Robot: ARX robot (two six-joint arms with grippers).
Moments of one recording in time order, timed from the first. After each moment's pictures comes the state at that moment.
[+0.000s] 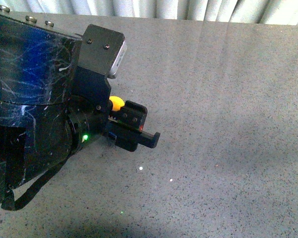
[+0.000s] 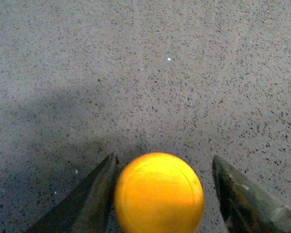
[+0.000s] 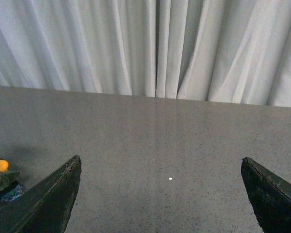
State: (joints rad) left arm -0.57 1.94 0.60 0.78 -0.13 -0.04; right arm 0.00 0.00 0.02 0.00 0.00 0.00
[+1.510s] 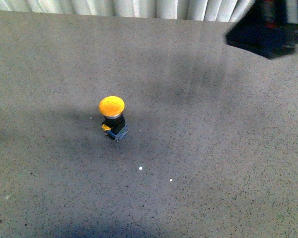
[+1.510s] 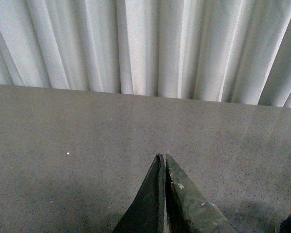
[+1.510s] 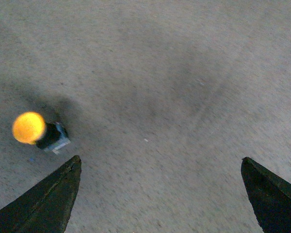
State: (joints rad) left arm 0.00 0.54 0.01 0.53 0.00 -0.01; right arm 0.23 1.44 0.86 -0.06 -0.08 -0.06
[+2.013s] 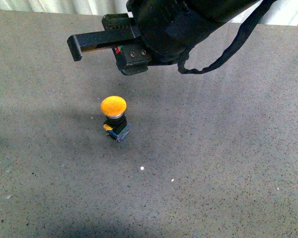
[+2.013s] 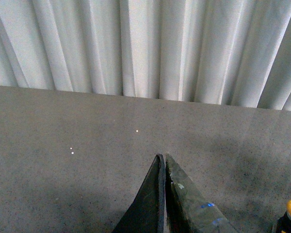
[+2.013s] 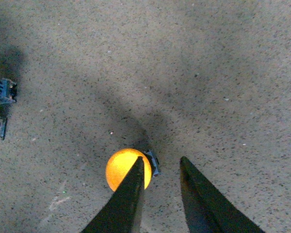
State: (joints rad) left arm 0.00 0.32 0.01 0.32 0.00 -0.01; right arm 0.49 1.85 1.18 -0.11 -0.09 0.07
